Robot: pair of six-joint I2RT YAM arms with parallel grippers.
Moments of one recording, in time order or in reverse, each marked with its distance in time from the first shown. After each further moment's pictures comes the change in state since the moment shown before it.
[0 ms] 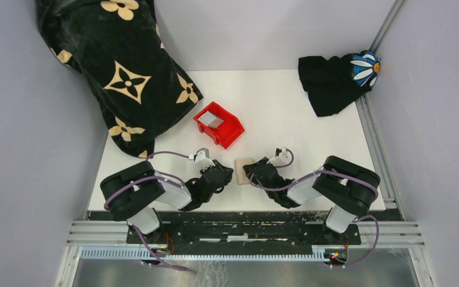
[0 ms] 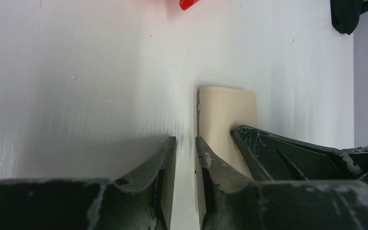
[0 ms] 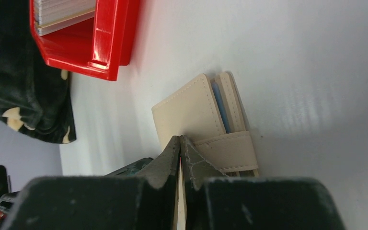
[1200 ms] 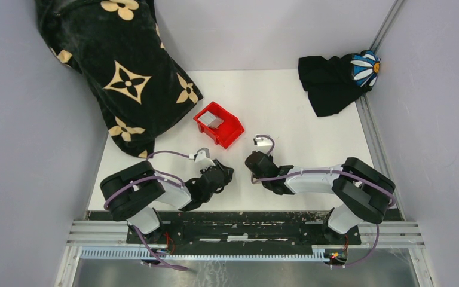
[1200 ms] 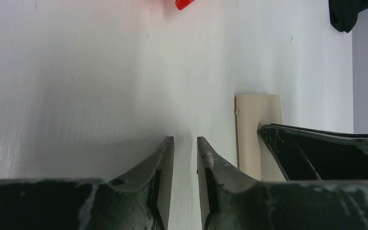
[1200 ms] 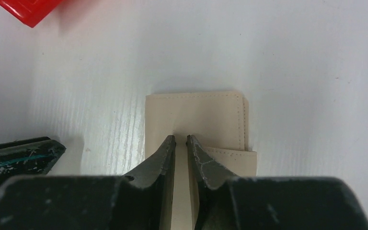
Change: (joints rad) left arm 0.000 -0.002 0.000 0.008 0.004 0.004; right arm -0.022 -0.145 0.254 -0.619 0.060 -0.713
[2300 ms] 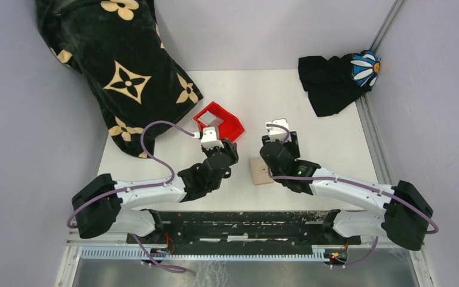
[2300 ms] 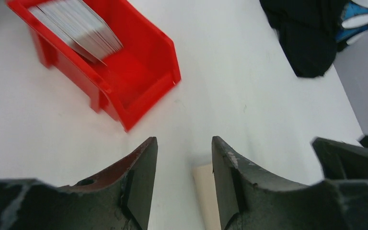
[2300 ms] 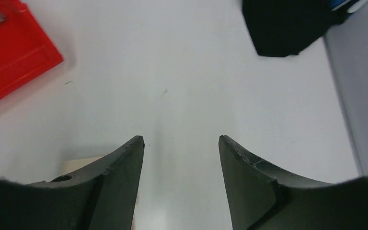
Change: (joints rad) left arm -0.066 -0.265 0.295 -0.375 -0.251 0.415; right arm -0.015 -0.320 0.092 -0.231 0.344 -0.377
